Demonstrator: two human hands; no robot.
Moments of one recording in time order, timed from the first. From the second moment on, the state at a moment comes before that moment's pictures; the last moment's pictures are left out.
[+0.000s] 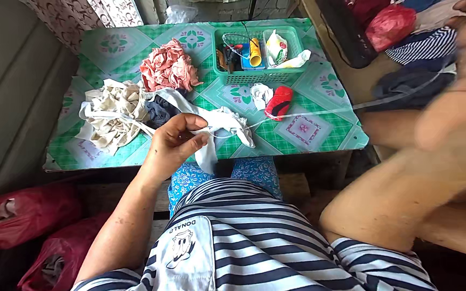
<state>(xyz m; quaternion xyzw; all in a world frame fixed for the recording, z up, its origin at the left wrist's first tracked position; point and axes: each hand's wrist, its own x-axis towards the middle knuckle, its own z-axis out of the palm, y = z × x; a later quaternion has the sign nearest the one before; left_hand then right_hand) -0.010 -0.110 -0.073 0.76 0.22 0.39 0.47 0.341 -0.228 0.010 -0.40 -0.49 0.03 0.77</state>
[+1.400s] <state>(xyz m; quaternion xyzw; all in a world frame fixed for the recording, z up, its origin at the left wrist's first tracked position) -0.001 -0.117 -0.074 0.71 0.16 0.50 0.47 0.208 -0.168 -0.066 -0.38 -0.68 0.23 0.58</state>
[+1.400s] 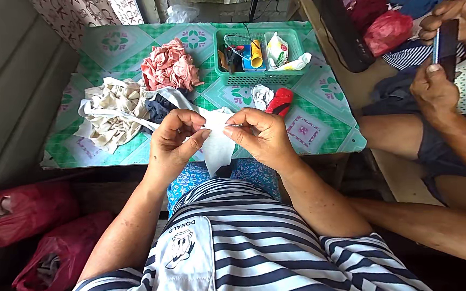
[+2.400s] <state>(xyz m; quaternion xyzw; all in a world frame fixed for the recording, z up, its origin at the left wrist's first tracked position) 0.007 -0.129 -0.082 0.74 0.16 0.53 0.38 0.196 -0.173 -0.068 -0.39 -0.68 0.22 0.58</state>
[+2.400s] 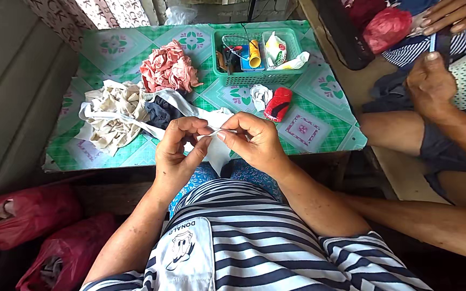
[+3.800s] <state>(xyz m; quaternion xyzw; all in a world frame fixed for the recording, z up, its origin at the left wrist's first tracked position) -0.005 -0.111 -0.066 0.82 0.13 0.40 0.39 0.203 -0.173 -0.069 -0.34 -0.73 0.26 0.54</state>
